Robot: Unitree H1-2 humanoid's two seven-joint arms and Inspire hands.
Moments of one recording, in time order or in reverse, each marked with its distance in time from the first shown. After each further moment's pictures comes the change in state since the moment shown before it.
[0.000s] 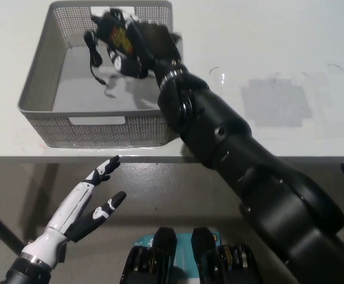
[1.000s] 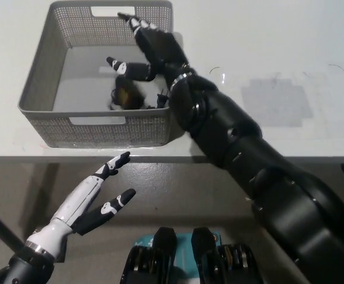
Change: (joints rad) left_arm -0.049 0.019 -0.026 0.008 0.028 0.000 -0.046; right_arm 0.020 -0.058 -0.030 -0.090 0.050 -0.036 0.085
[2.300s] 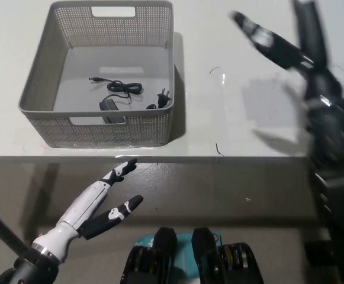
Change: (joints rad) left_arm 0.005 0.000 -0.023 0.023 0.009 0.006 -0.015; right_arm 0.630 -0.246 -0.373 -1.245 0.413 0.096 0.201
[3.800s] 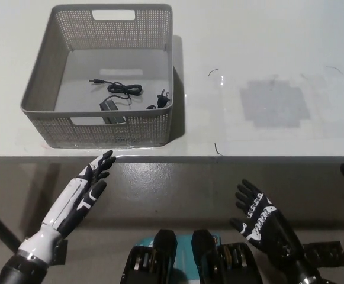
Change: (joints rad) left_arm 0.051 -0.054 0.117 0.023 -0.159 -0.039 0.003; right_arm 0.594 0.065 0.109 0.150 0.414 -0.054 0.336
